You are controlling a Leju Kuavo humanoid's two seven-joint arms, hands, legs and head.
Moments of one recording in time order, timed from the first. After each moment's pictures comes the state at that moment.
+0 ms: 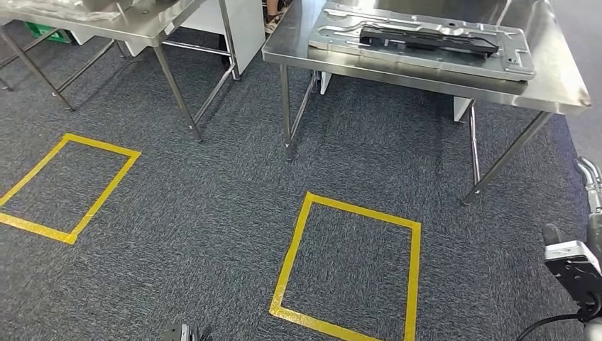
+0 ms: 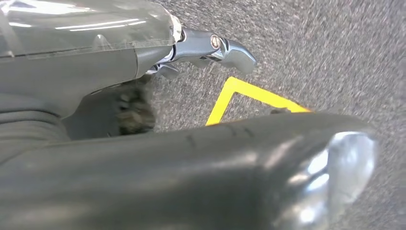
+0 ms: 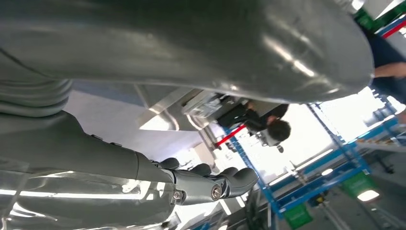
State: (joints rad) left arm -0.13 -0.24 0.09 -0.26 -0.07 0.05 -0.58; right arm 0.24 -0.29 -0.60 -1.89 0.38 -0.03 -0.39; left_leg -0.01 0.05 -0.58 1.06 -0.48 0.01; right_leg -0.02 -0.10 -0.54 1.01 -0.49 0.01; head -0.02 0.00
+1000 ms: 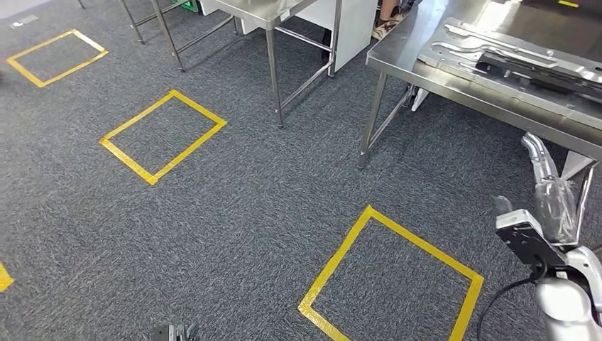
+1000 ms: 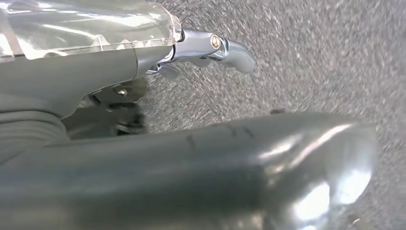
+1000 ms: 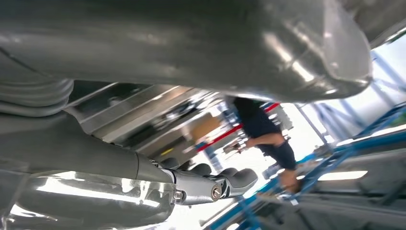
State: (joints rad) left arm -0.13 -0.21 0.09 -0.26 0.00 0.08 -0.62; right arm 0.03 -0.34 -0.35 -1.76 0.44 -0.11 -0.36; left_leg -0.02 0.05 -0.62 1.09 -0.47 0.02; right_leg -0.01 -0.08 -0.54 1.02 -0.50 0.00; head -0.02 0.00
